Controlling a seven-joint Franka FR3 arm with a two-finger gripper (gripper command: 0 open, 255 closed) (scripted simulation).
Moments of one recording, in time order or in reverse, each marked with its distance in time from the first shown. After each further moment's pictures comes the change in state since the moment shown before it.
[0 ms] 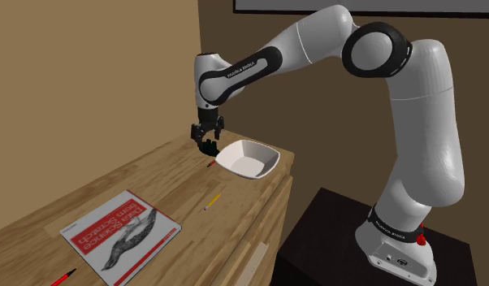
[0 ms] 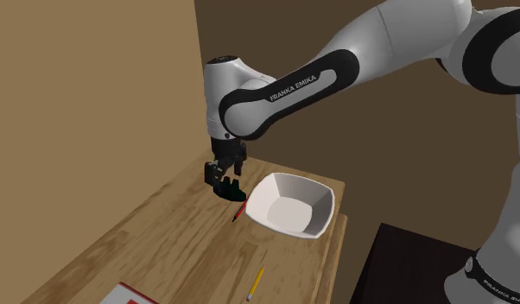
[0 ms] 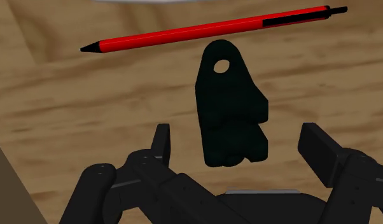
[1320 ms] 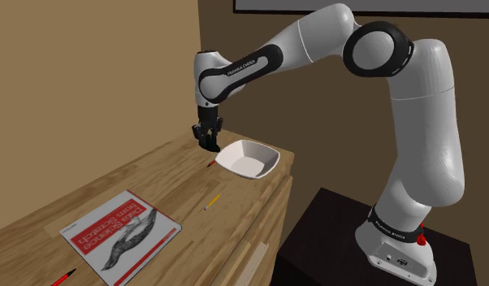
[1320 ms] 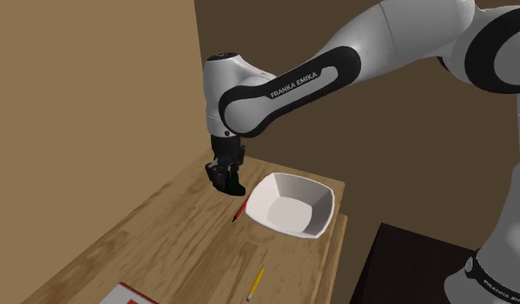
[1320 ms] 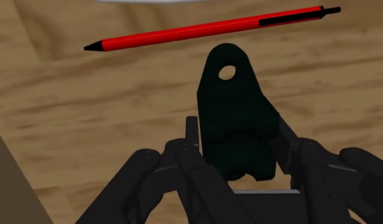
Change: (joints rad) arm 0.000 -0.008 0.001 0.005 0.001 -0.013 0.000
